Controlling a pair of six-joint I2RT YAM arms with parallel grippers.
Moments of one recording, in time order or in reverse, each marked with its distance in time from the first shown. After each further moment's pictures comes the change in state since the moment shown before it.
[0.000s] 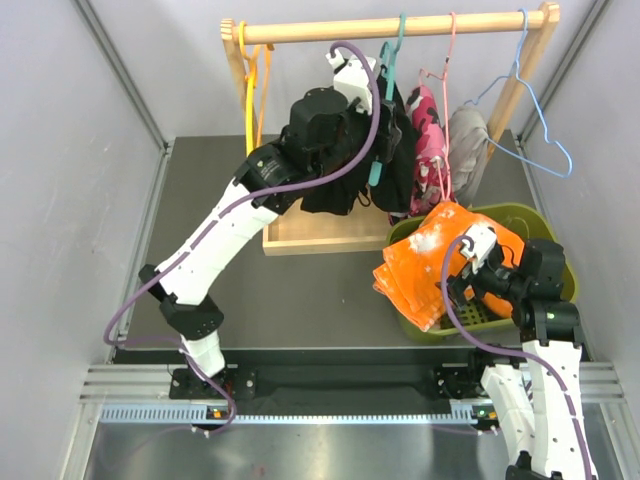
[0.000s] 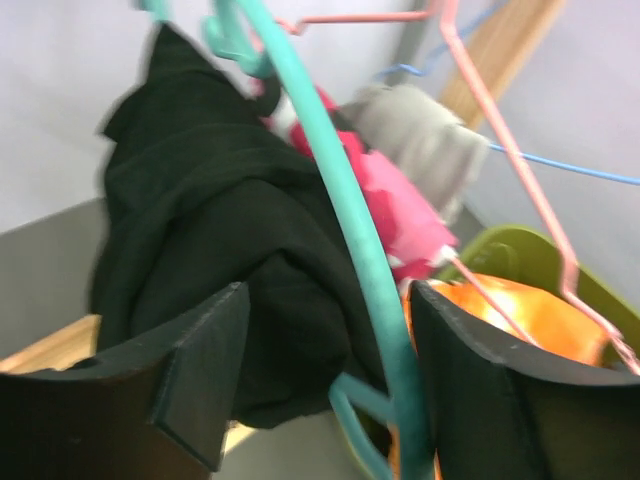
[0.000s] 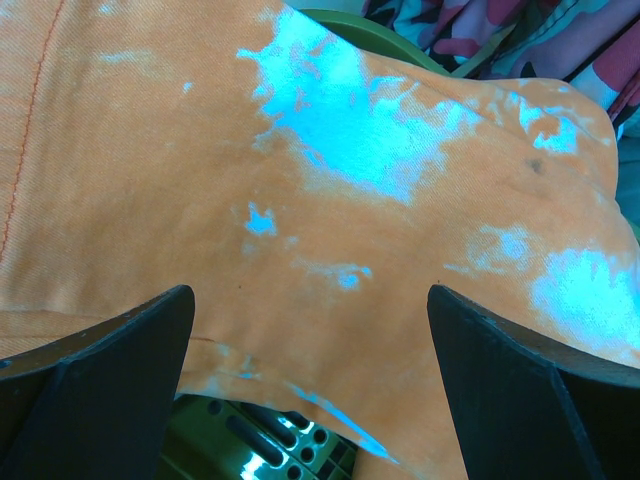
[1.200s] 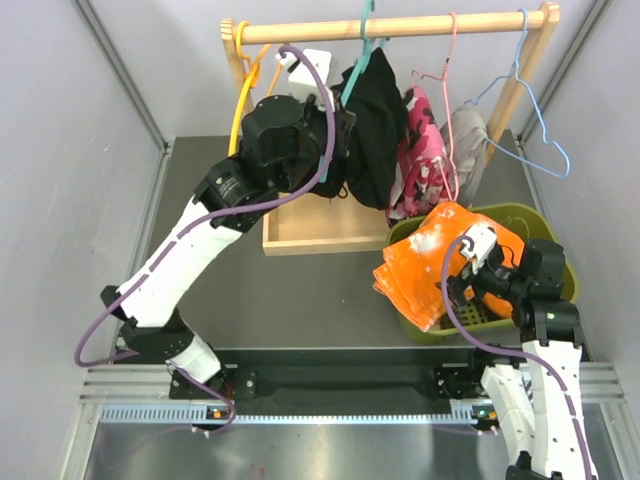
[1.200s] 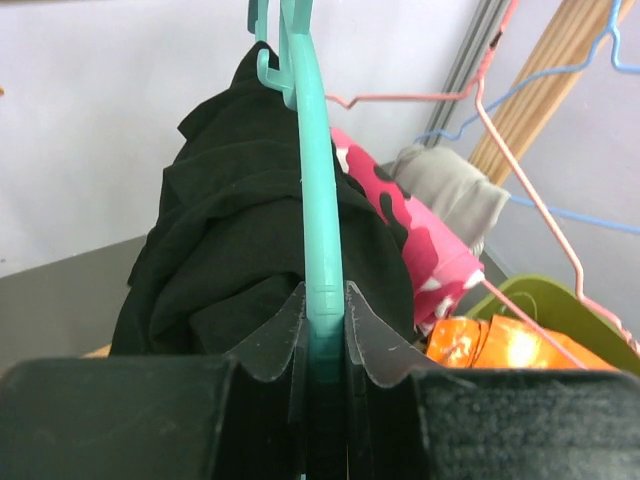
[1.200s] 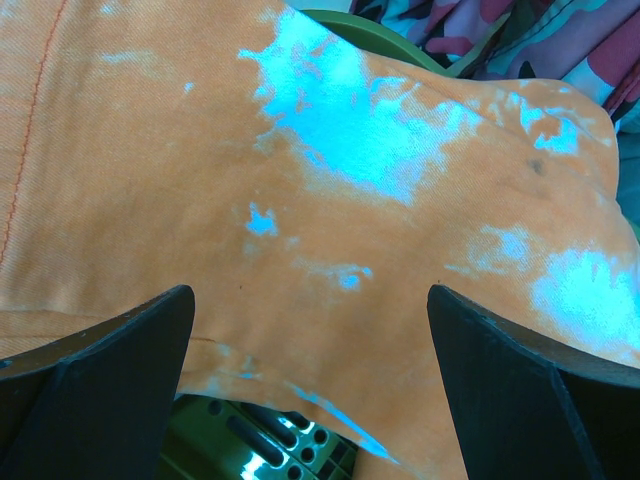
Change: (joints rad) left arm -0.007 -0.169 -0.125 0.096 -0.158 0.071; right arm 0.000 0.000 0.000 -0.001 -0.001 0.000
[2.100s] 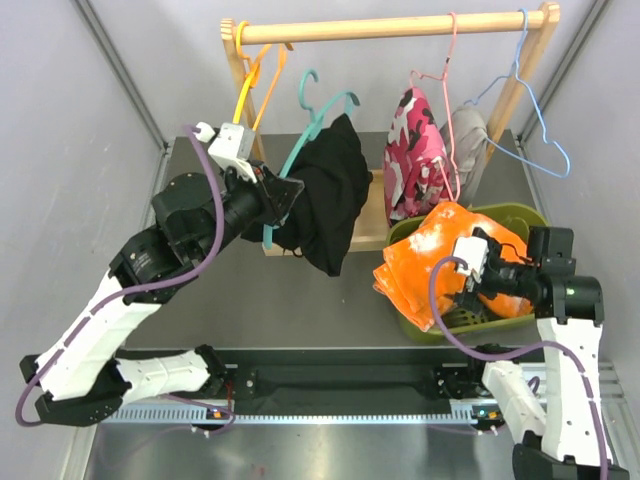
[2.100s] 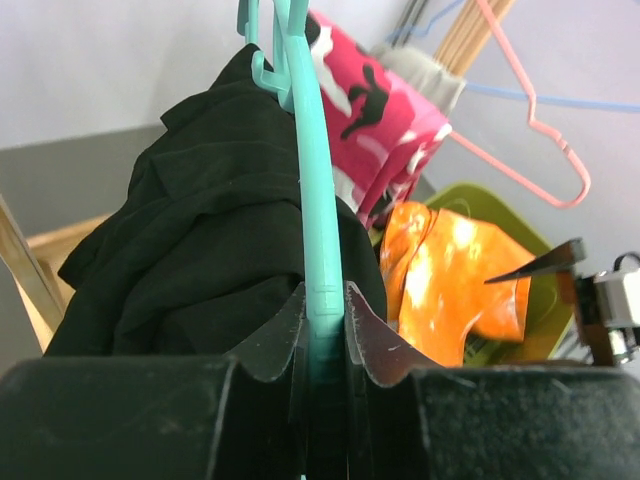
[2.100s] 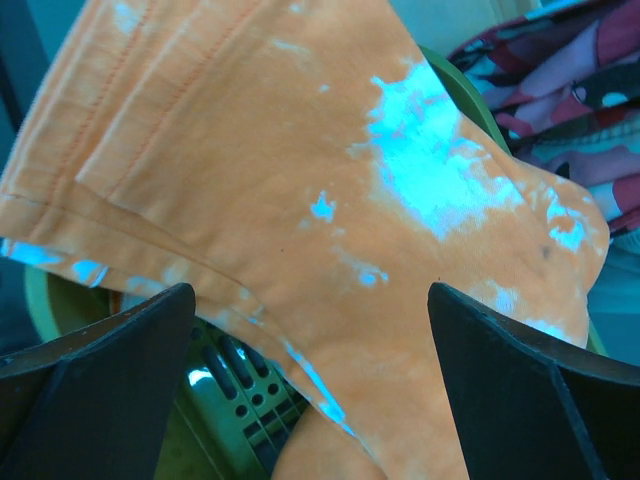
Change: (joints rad) left arm 0.001 -0.560 -0.579 -0.016 0.113 -0.182; right arm 0.000 0.165 0.268 -0.409 -0.084 -0.517
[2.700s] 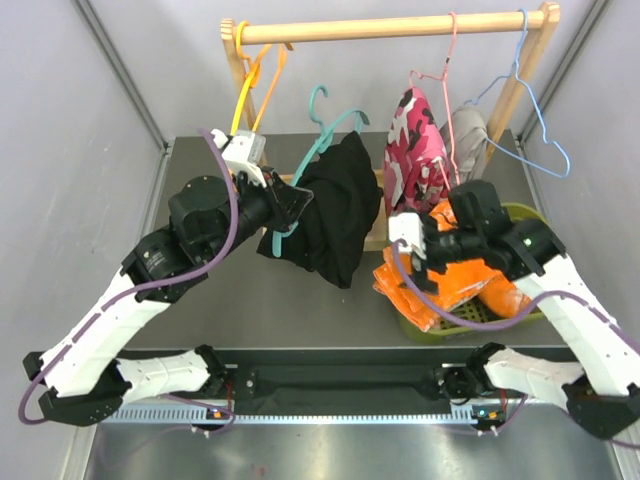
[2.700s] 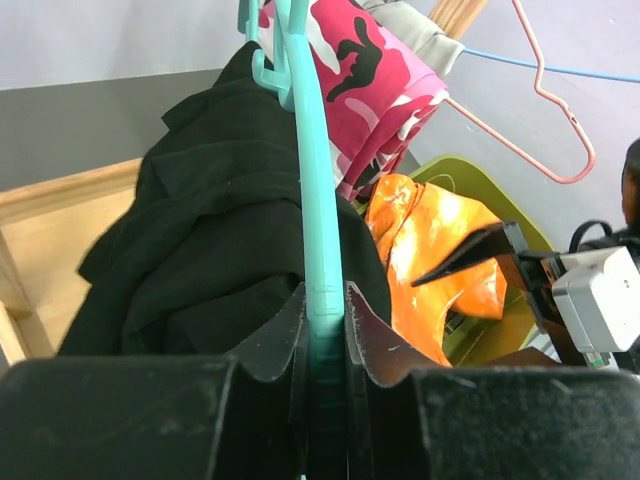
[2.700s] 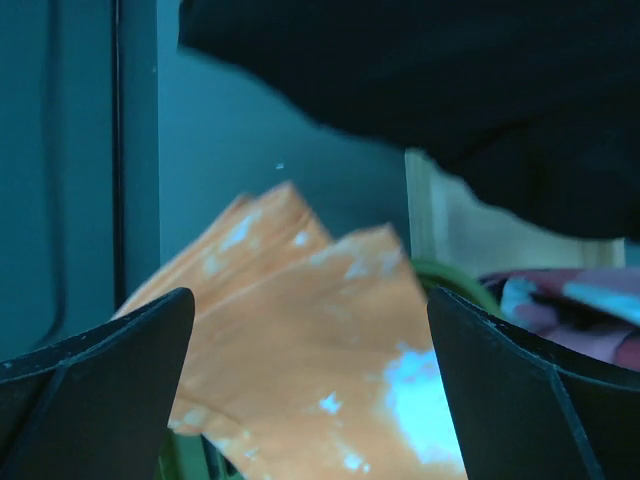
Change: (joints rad) left arm 0.000 0.003 -0.068 0.000 0.044 -0.081; right arm 0.654 0.295 0.254 0.132 0.234 0.305
